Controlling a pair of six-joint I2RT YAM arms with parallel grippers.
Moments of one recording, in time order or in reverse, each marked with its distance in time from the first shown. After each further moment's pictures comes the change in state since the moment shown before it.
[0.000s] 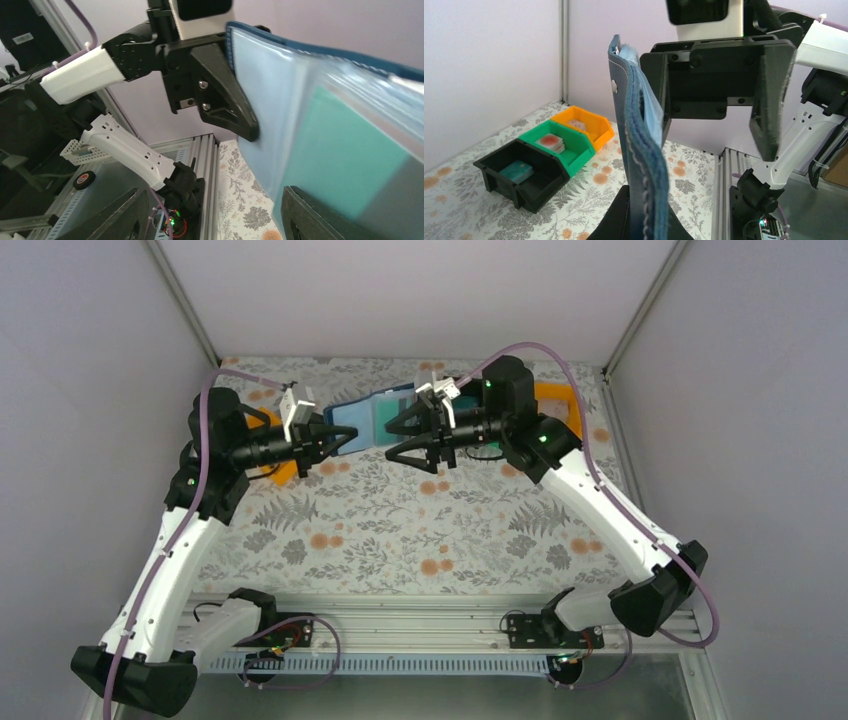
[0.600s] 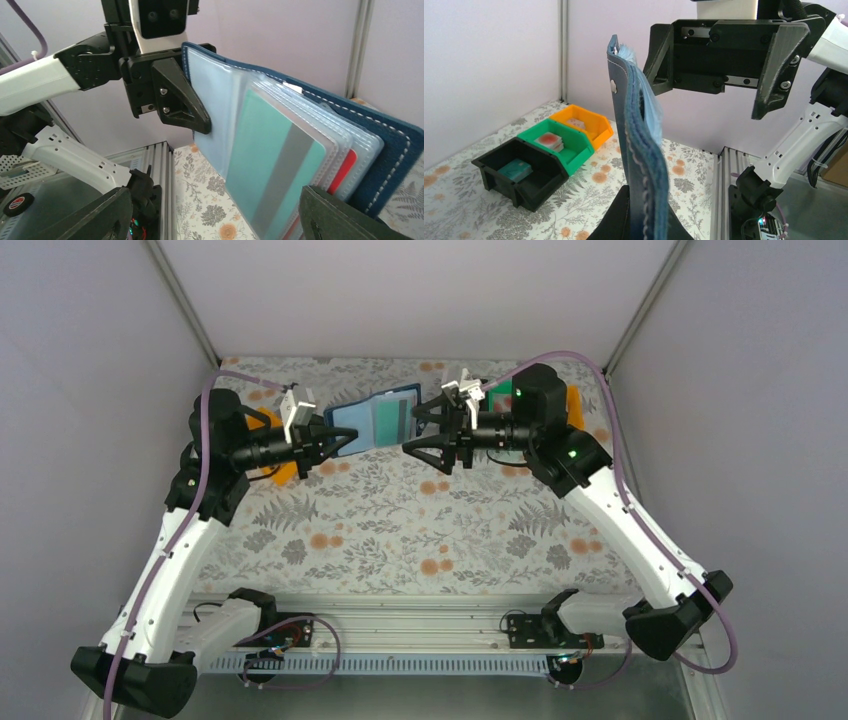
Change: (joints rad) left arm 0.000 -0.006 -0.011 0.000 0.001 0.000; right arm -0.036 -0.131 -0.045 -0.036 0.179 -0.025
